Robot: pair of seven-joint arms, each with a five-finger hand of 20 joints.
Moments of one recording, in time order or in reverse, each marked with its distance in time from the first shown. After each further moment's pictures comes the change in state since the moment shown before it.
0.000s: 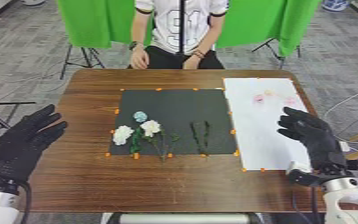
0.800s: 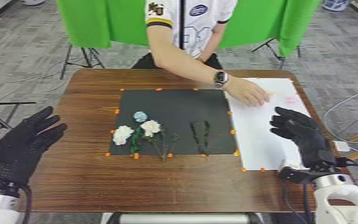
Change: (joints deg) left arm 0.6 -0.4 0.5 0.4 0.0 0.2 1.1; right arm 2.5 -1.1 -2.3 1.4 -2.0 0.0 0.6
